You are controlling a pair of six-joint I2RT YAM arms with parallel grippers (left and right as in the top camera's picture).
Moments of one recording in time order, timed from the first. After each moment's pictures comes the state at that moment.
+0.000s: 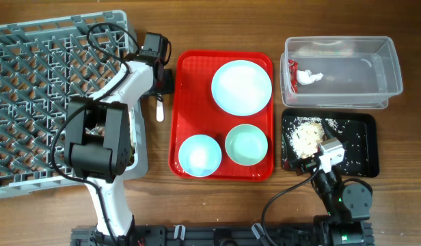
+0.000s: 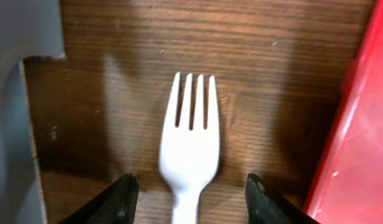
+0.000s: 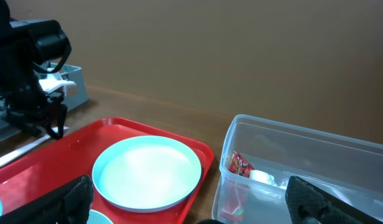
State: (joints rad) left arm -0.20 2.10 1.43 -0.64 -0.09 -0.32; right arm 0.06 0.02 0.01 0.02 -0.27 -0.10
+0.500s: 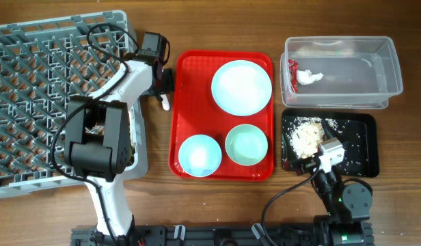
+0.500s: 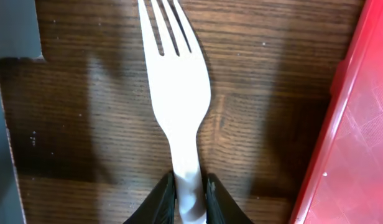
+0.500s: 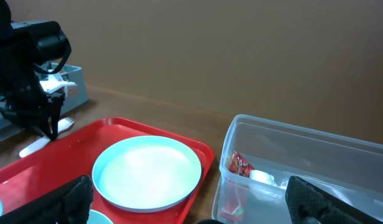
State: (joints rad) left arm -0.20 2.10 1.44 -0.64 -0.05 -0.32; right arm 0.06 0.02 0.01 0.02 -0.27 -0.10
